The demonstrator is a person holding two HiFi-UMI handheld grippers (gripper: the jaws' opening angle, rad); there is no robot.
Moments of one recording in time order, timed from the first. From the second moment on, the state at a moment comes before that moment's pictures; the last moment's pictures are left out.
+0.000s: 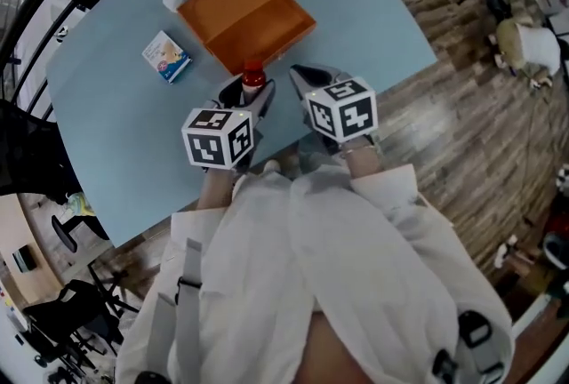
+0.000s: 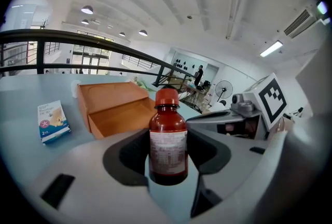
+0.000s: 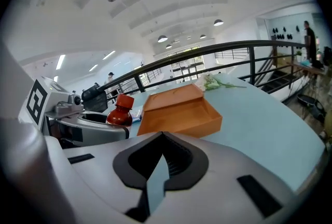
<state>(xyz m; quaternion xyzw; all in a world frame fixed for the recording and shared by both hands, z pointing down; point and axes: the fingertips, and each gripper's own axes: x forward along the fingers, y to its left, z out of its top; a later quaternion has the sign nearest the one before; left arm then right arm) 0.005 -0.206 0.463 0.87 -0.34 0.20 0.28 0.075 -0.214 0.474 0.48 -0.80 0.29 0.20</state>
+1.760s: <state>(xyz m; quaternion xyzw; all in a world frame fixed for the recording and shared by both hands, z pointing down) 0.027 -0.289 0.459 0.80 -0.48 0.21 0.29 0.097 -0.291 0.496 0.30 -0.86 0.30 0.27</state>
